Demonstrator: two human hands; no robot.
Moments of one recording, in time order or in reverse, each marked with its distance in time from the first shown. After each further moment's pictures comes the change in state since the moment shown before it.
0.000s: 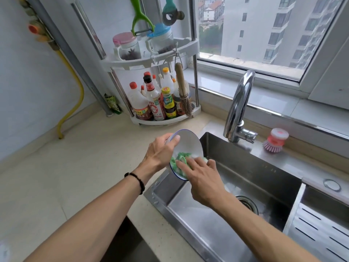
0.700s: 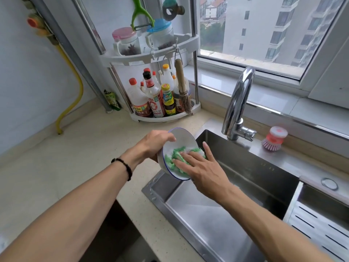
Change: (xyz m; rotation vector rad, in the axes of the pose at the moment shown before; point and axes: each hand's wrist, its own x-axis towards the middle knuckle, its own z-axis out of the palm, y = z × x) left_hand 0.005 0.011 -0.029 -0.017 -0.230 -0.150; right_hand -0.001 0.022 -0.006 -0.094 0.064 -0.218
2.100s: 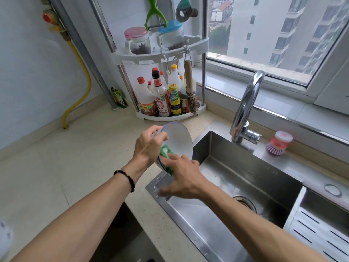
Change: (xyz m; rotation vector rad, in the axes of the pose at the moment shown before) left_hand -0.020 -0.027 0.001 -0.189 0.390 0.134; right_hand 0.041 -0.066 -0.043 0.463 -0.302 0.183
